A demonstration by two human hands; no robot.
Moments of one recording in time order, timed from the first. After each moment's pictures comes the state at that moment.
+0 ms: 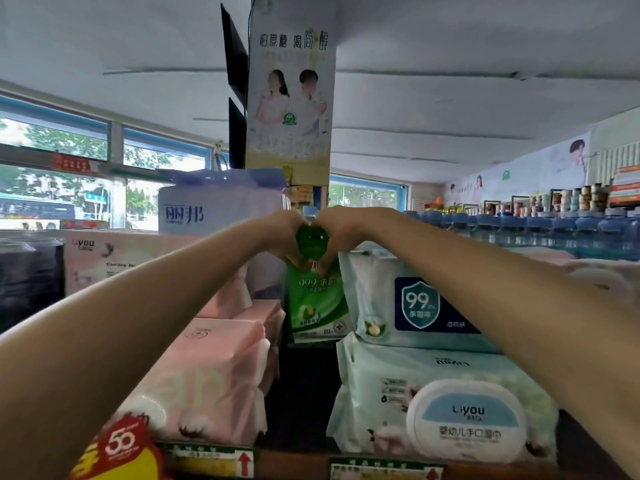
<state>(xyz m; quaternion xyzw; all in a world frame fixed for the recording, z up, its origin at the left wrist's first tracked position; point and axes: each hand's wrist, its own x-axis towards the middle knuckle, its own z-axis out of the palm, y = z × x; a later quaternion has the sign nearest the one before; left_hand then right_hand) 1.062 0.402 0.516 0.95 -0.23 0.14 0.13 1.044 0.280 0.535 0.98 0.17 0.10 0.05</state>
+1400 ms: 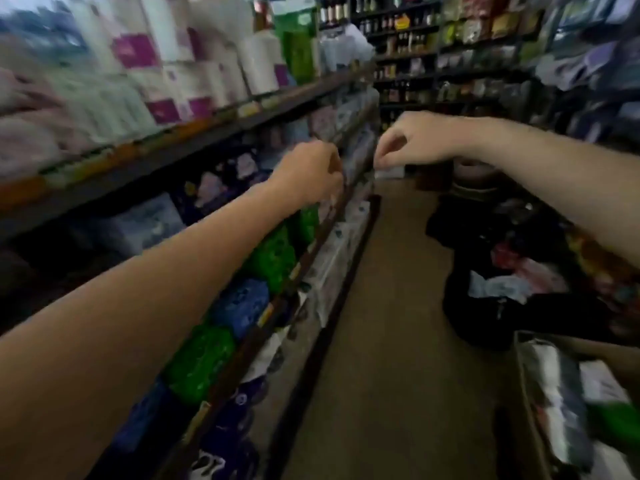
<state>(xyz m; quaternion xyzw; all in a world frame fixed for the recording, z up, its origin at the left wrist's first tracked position) 0.580 0.080 0.313 0.62 -0.76 0.02 0.19 0.403 0.043 0.343 0.88 -0.45 0.08 -0.09</state>
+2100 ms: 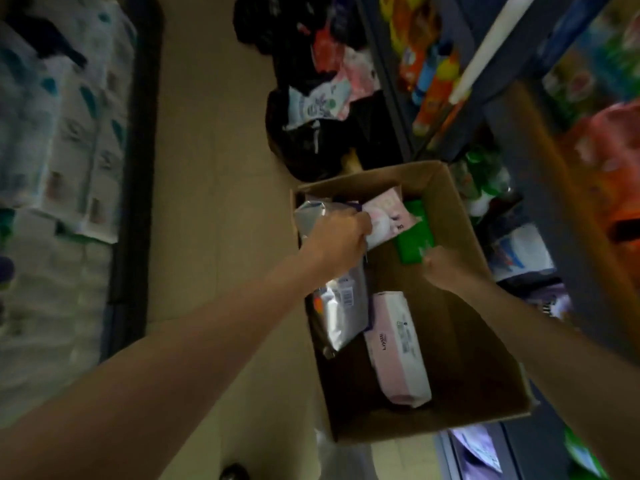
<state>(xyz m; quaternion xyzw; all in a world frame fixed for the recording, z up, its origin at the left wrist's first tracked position) 0.079 -0.024 -0.143 0.39 -0.89 -0.25 -0.05 -0.102 0.061 -0.225 0.44 -0.82 -0.10 -0.36</state>
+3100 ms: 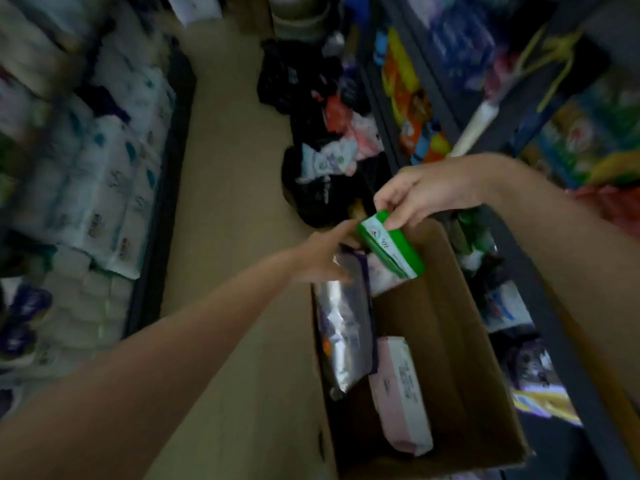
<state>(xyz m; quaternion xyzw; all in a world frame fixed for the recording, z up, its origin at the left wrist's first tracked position) 0.112 -0.066 -0.056 0.38 -0.82 -0.42 -0.09 -0.081 -0.053 0.015 0.58 -0.54 0.02 -0.61</state>
